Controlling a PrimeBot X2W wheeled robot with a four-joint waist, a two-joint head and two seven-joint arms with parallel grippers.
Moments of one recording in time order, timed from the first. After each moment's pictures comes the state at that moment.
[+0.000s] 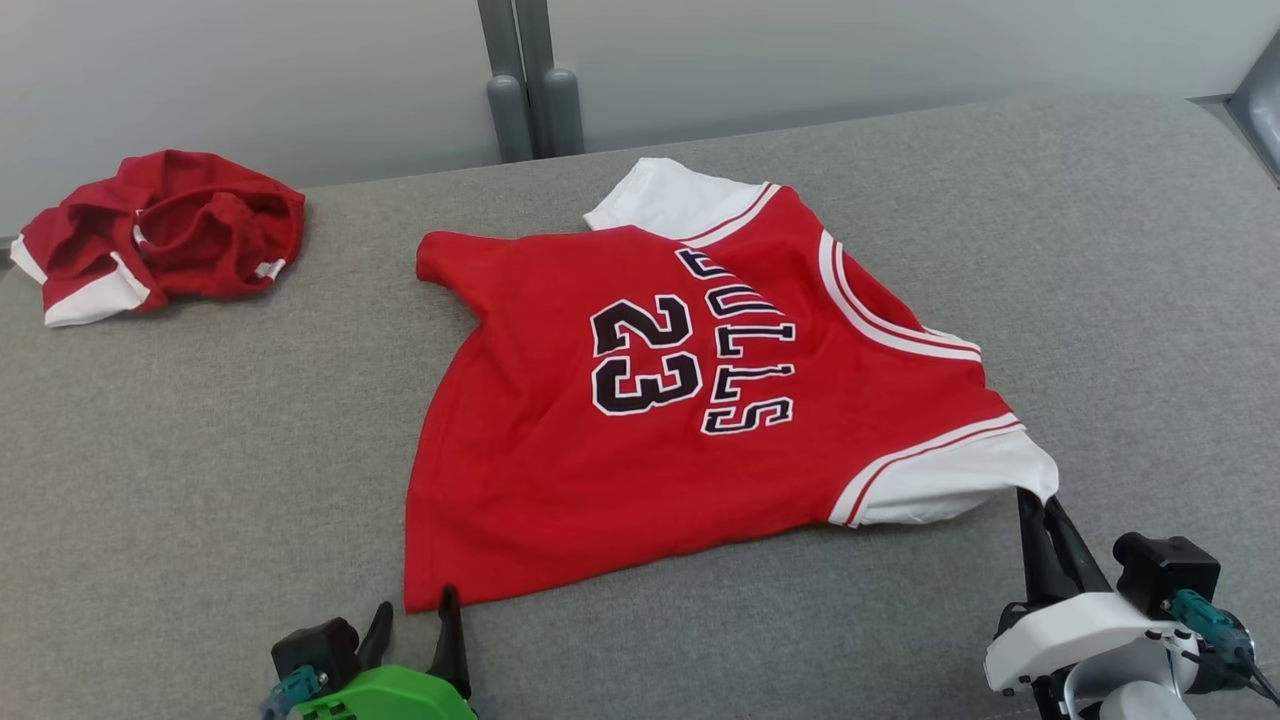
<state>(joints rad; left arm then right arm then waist) -0.09 0.05 -0.24 0.59 -0.54 0.03 -0.20 -0.05 -0.05 -0.06 0.33 0.18 0.13 -0.26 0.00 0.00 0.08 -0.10</state>
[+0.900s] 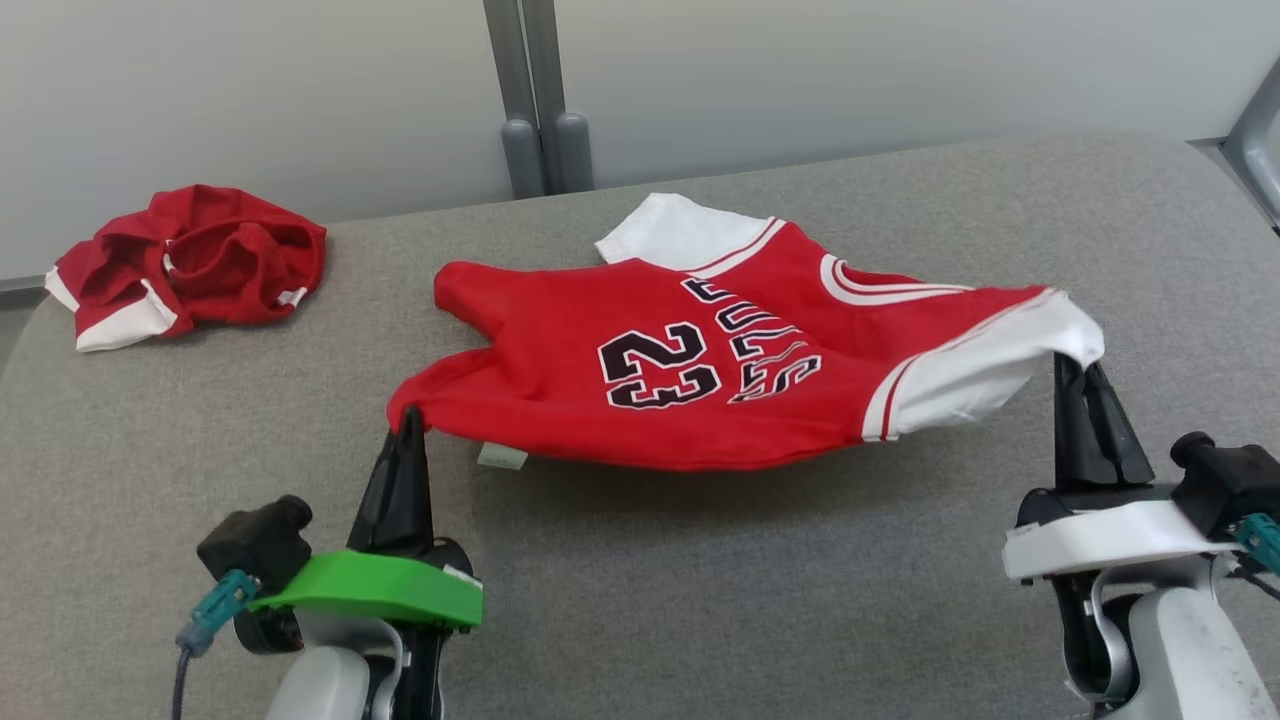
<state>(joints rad) -0.16 0.05 -0.22 0.27 -0.64 -0.04 -0.24 -0.12 -0.05 -0.07 0.11 0.19 0.13 -0.26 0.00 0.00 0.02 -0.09</state>
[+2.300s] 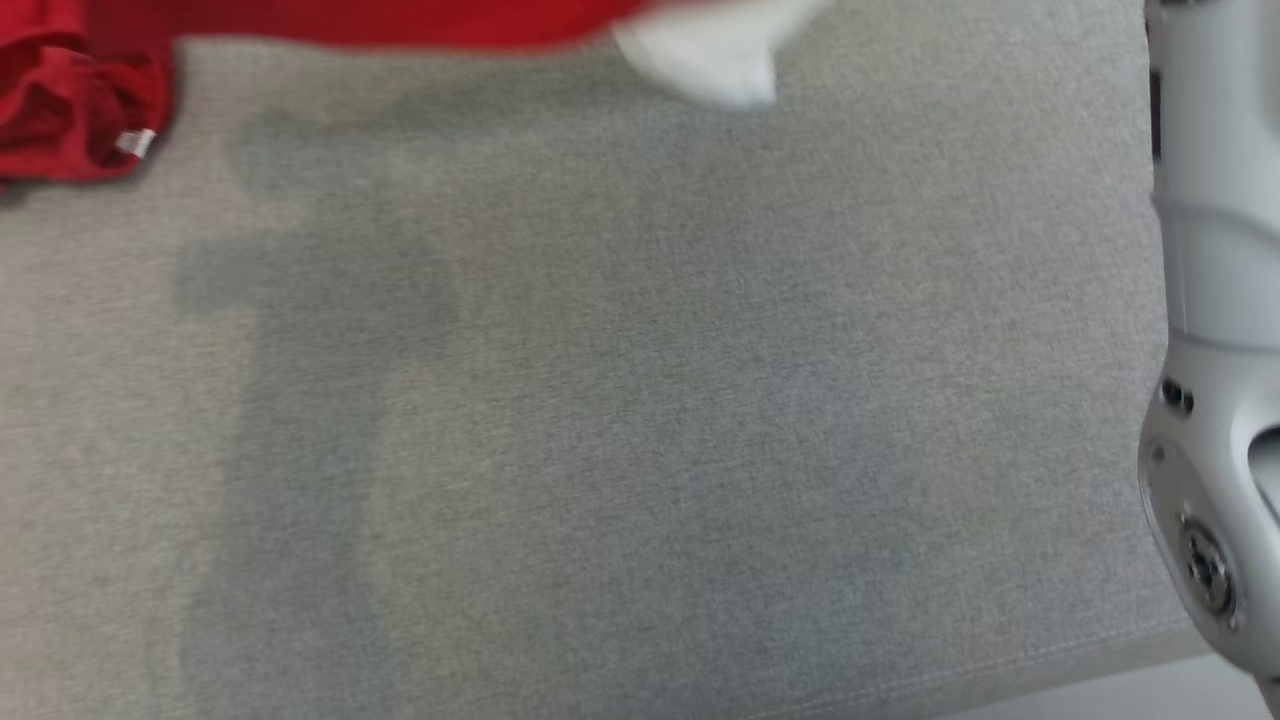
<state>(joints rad) -1.29 0.37 -0.20 0.36 -0.33 -0.01 -0.01 -1.29 -0.08 0.07 0.35 0.07 0.13 -0.20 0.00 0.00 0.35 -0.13</state>
